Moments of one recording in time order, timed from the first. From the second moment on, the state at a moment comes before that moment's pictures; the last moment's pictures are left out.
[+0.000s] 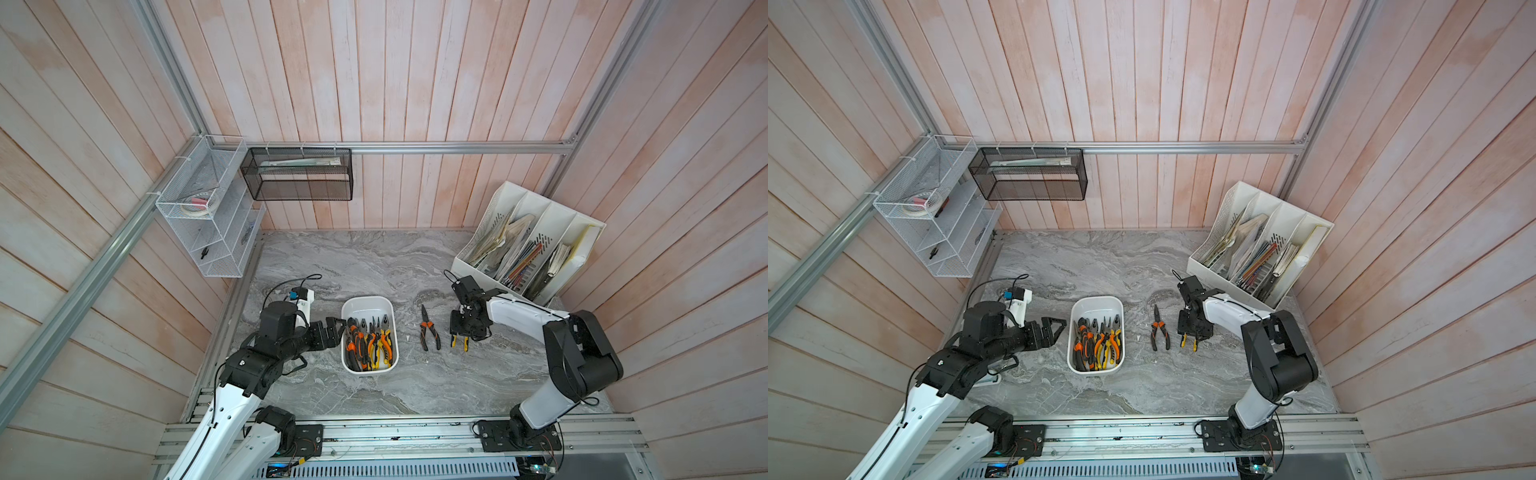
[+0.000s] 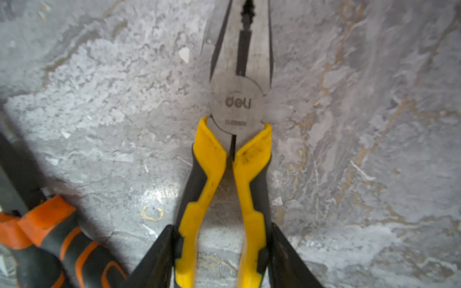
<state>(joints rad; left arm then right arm) -0.33 0.72 0.75 -0.70 0.25 -0.46 0.40 1.64 0.92 -0.66 0.04 0.52</state>
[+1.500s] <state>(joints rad) -0.33 0.74 0.75 -0.70 0.25 -0.46 0.76 1.51 1.28 -0.69 -0.15 0.64</state>
